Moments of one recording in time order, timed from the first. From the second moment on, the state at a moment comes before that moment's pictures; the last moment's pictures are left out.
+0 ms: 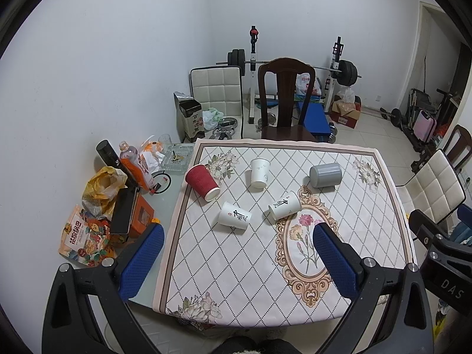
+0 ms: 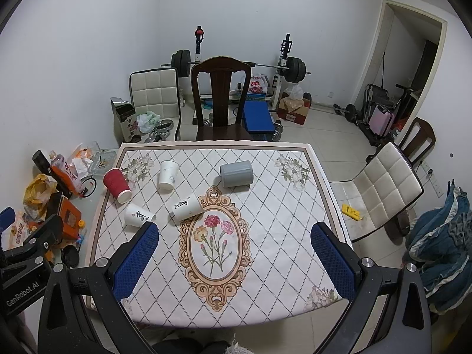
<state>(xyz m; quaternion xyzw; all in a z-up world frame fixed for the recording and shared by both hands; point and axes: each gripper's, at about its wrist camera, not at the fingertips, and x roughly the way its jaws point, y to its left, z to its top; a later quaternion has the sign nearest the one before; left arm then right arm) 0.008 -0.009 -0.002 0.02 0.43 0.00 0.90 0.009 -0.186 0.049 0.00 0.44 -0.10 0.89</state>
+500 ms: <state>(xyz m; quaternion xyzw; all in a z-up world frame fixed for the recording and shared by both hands) 0.033 -0.010 -0.052 0.00 0.49 0.04 0.87 0.040 -0.184 0.006 0.02 0.50 -0.10 0.86</state>
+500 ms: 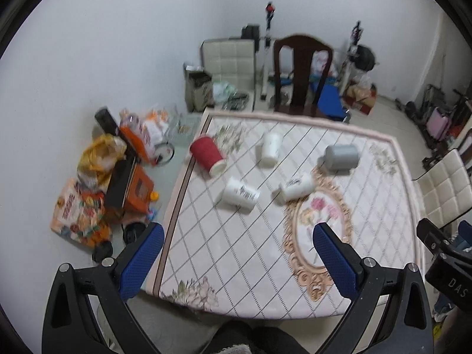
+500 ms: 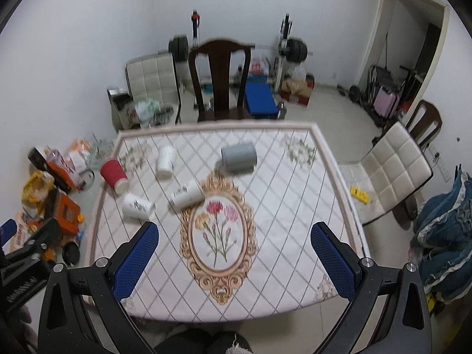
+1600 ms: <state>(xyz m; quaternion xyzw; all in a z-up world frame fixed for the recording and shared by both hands) 0.281 0.087 -0.281 -0.03 0.64 0.12 0.75 0.253 -0.157 -0.289 -0.02 0.70 -0.11 0.70</state>
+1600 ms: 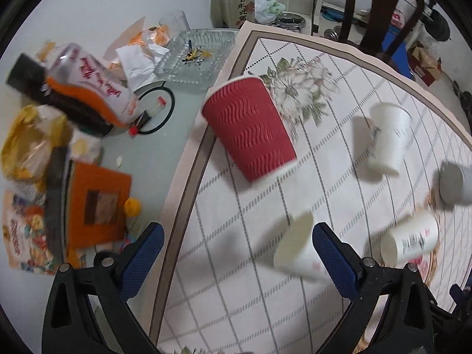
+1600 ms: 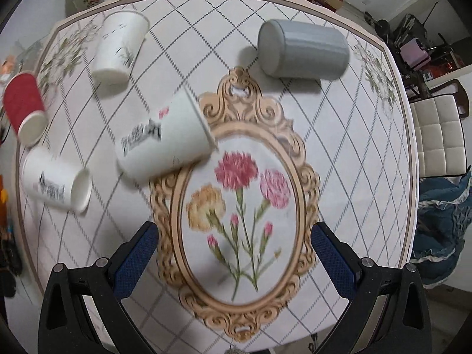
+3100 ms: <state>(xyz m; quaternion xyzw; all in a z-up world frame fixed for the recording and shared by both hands) 0.284 0.084 -0.222 0.01 0.59 0.06 0.81 0.282 -0.192 -0.240 0.03 0.66 -0.16 0.73</state>
